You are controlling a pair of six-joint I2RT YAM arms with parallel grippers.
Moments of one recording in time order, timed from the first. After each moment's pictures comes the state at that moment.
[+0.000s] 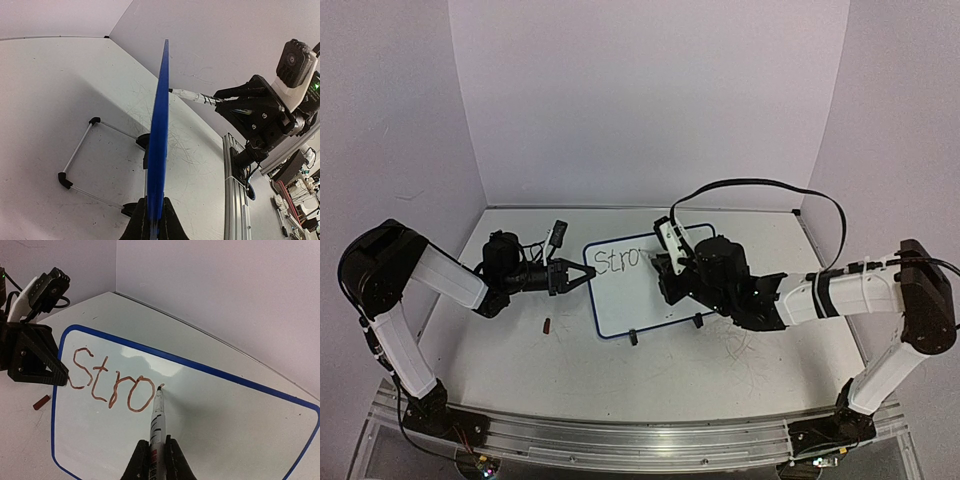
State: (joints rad) left arm -0.48 1.73 0.64 0.94 0.83 -0.50; right arm 0.99 1.62 0.93 0.38 0.34 -0.01
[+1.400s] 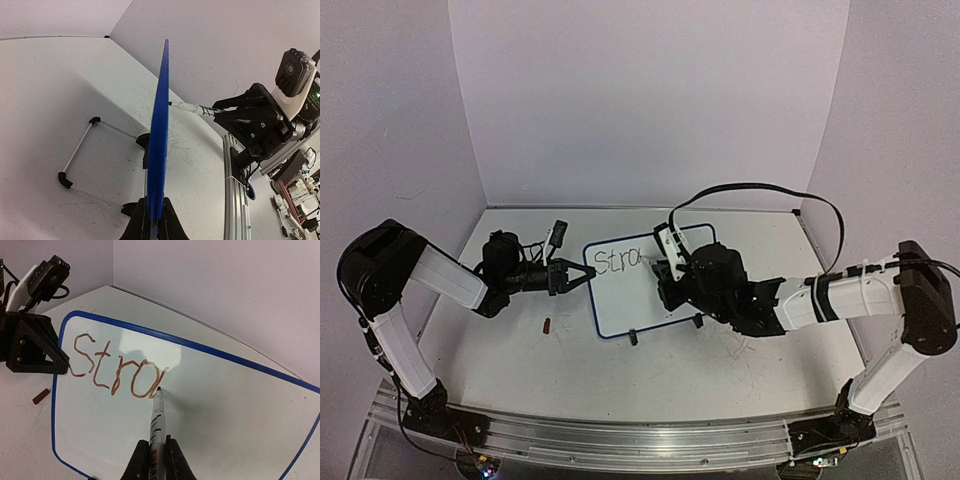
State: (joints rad) left arm -0.48 1.73 0.64 0.93 0.83 -0.49; right arm 1.01 1.62 0.91 0.37 0.39 0.02
